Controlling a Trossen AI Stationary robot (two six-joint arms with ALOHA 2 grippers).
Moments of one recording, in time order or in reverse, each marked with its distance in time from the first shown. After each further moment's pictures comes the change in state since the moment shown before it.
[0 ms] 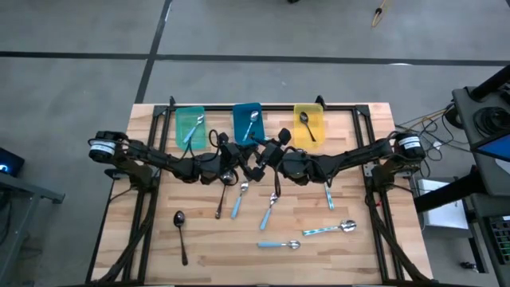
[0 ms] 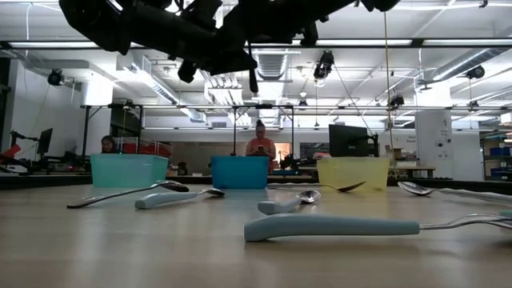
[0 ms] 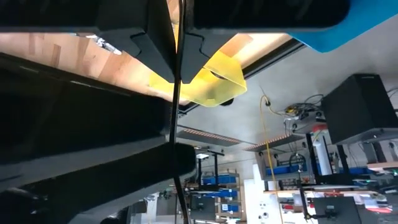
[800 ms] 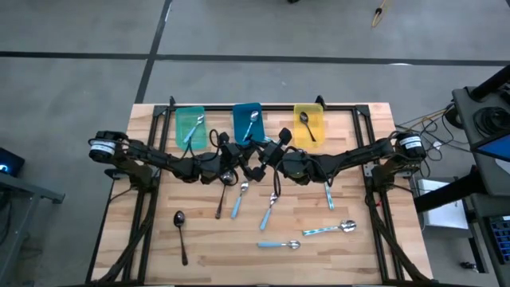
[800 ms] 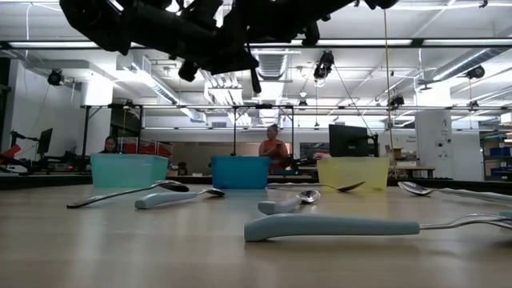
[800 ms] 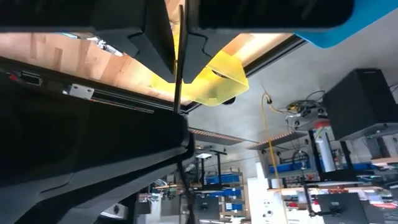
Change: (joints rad) left arm -0.001 -0.002 0.000 0.000 0.028 0.025; right arm -0.002 -0.015 0.002 -0.047 0.003 0.016
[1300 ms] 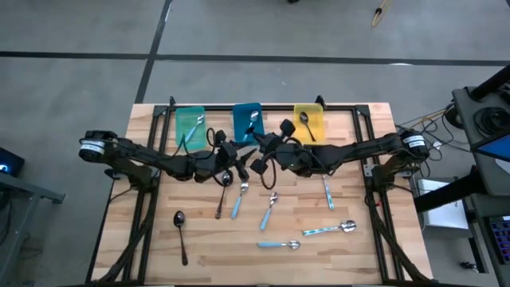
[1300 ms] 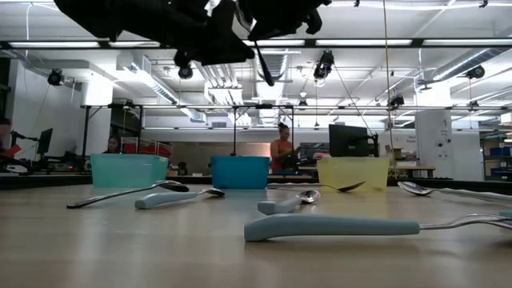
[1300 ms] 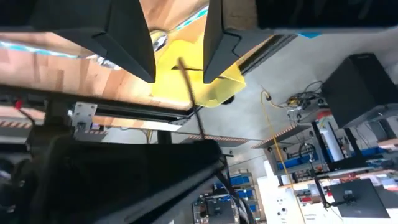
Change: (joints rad) left arm -0.001 -0.114 -0.008 -0.153 0.025 0.093; right arm -0.024 -0.034 0.172 -0.410 0.008 0.073
